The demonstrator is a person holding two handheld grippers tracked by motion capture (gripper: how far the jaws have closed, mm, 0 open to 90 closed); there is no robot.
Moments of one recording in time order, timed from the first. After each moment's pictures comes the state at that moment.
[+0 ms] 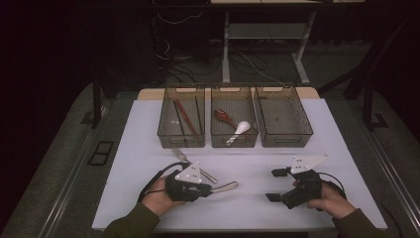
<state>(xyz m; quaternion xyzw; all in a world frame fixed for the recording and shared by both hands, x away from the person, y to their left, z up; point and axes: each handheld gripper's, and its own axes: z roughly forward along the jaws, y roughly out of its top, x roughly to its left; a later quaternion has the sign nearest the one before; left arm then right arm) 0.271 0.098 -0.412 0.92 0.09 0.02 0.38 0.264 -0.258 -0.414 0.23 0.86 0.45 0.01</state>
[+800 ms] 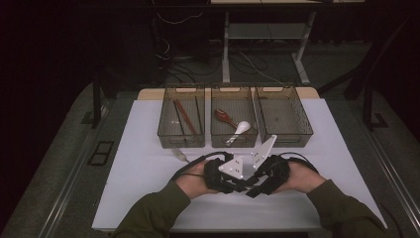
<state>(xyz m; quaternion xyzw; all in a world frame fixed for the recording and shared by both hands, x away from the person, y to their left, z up) 0.285 0.007 -0.382 0.93 -0.04 0.01 0.37 0.309 -0.180 -0.394 0.06 0.94 0.30 -0.12</state>
